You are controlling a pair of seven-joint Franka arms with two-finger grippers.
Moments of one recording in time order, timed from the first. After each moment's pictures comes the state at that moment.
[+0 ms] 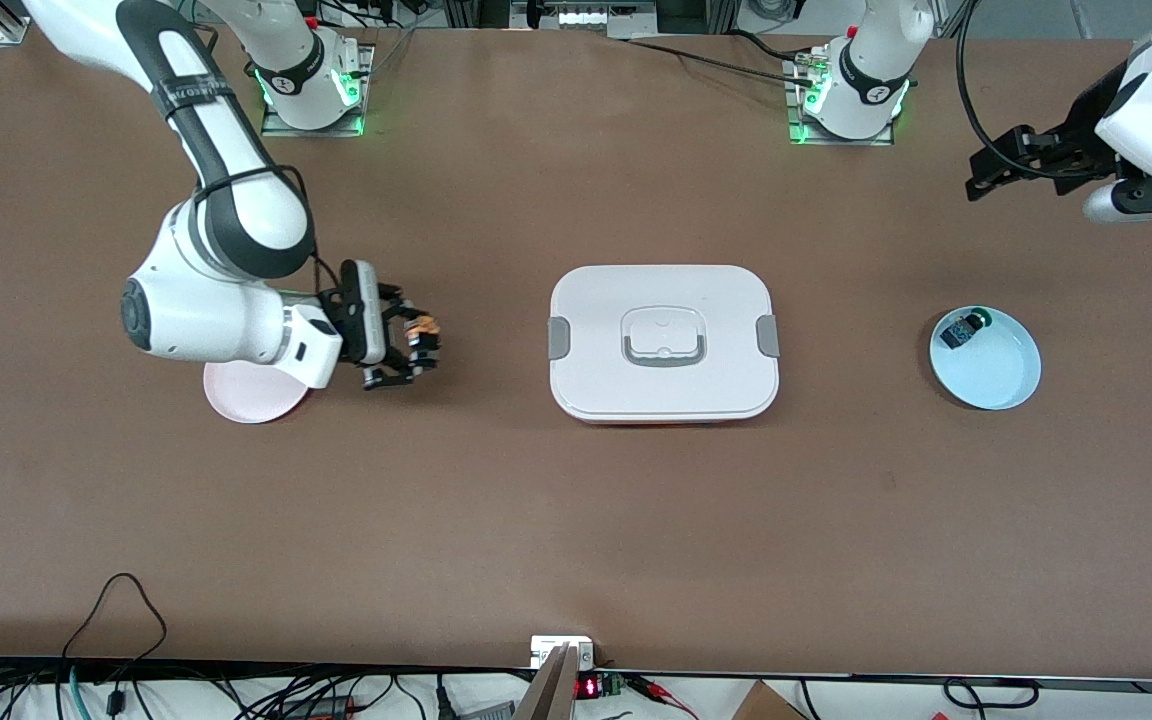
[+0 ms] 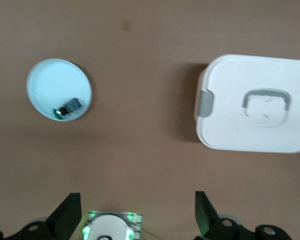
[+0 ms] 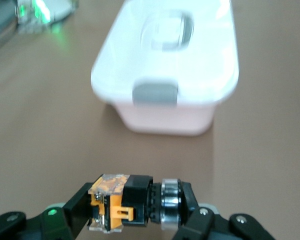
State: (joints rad) left arm 0.05 0.00 -0.15 -1.48 -0.14 1.33 -0.23; right arm 0.04 0.43 0.33 -1.78 0.74 2.08 -1.74
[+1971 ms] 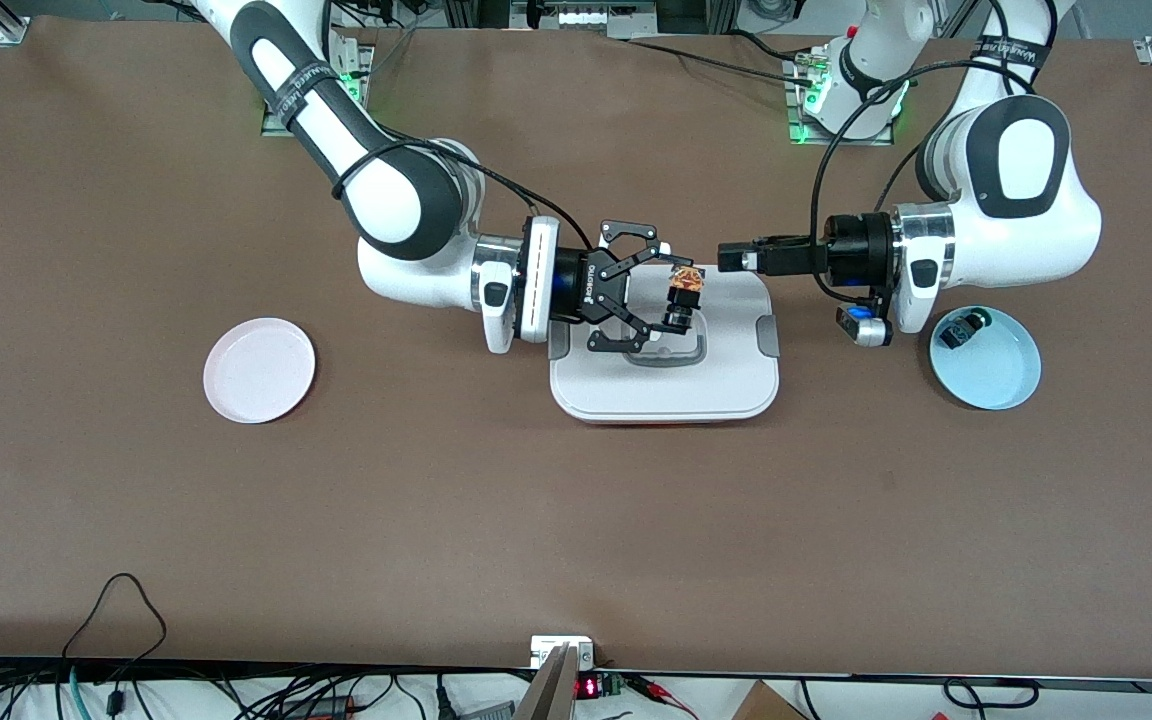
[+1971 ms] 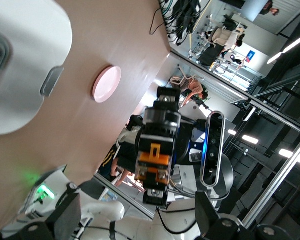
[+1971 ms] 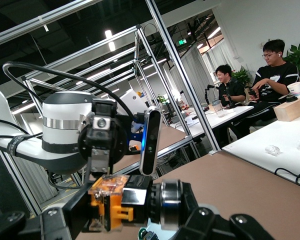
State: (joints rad) left arm 0.17 0.12 -0.39 -2.03 -1.49 1.89 0.01; right arm 0.38 0.61 0.40 -1.48 1.90 2.37 -1.87
